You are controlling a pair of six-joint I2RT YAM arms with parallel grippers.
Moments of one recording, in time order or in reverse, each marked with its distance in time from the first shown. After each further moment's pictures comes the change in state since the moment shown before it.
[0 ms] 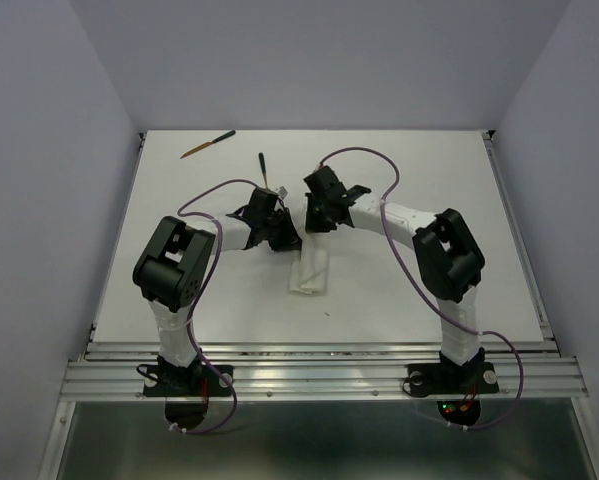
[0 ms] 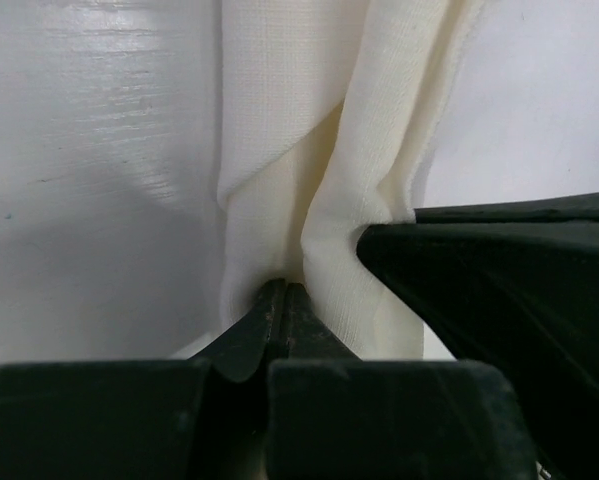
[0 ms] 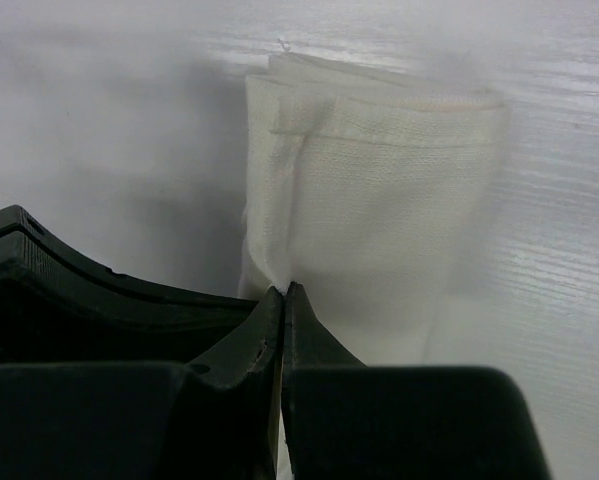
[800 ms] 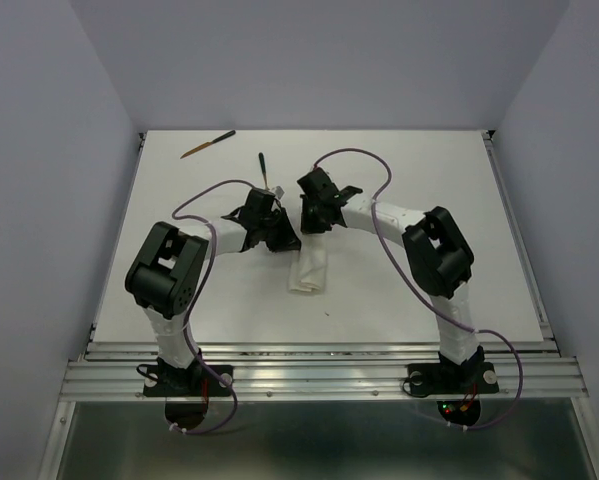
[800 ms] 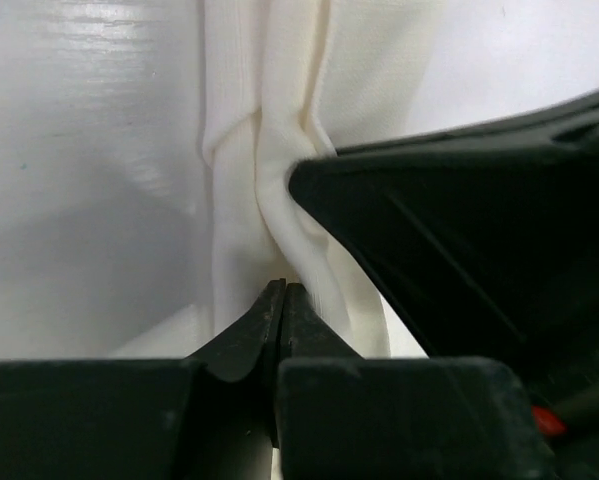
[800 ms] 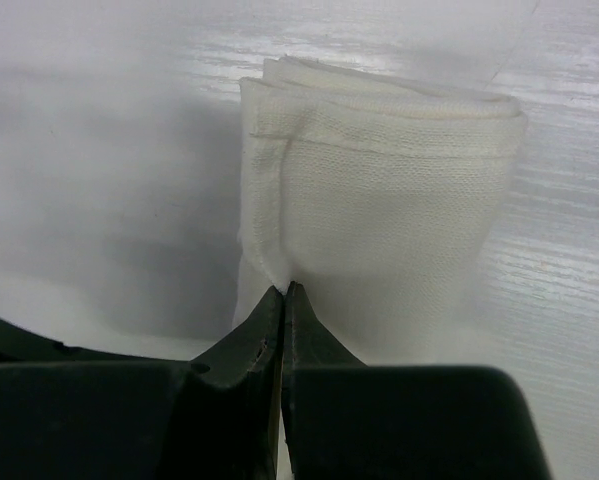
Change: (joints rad) left arm 0.000 -0.051 -0.034 -0.005 -0.006 -0.016; right arm 0.020 0.067 0.051 -0.002 0.026 0.002
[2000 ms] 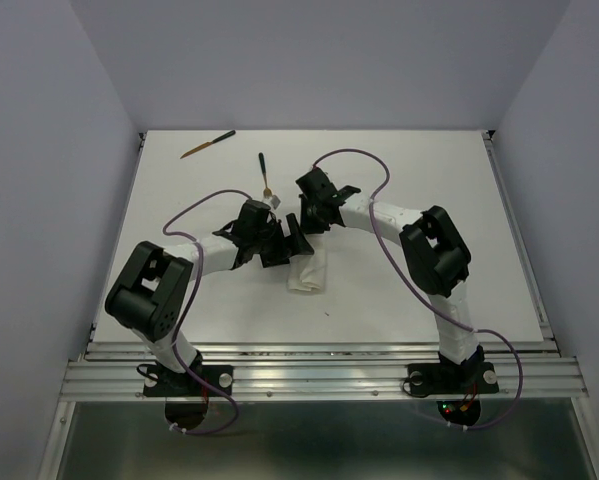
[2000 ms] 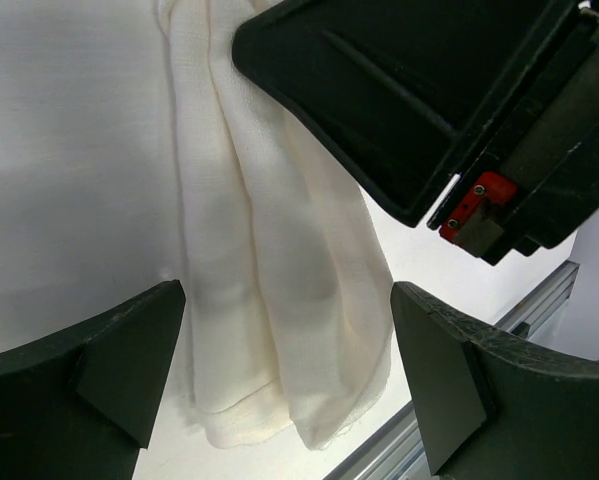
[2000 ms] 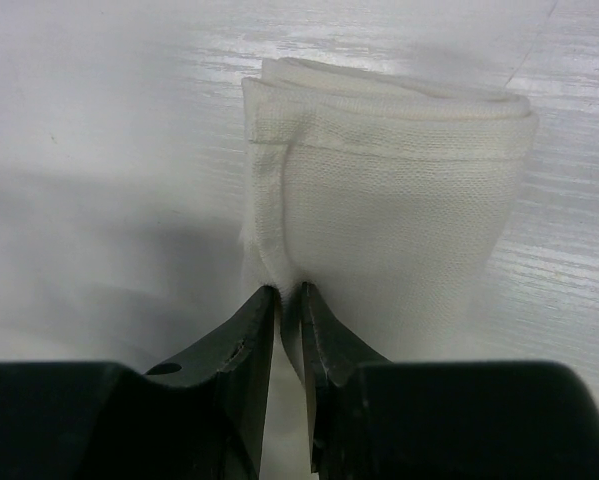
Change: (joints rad) left arm -0.033 -0.190 -0.173 0.041 -0.013 -0.043; right arm 0.000 0.027 0.027 -0.003 -0.005 0.011
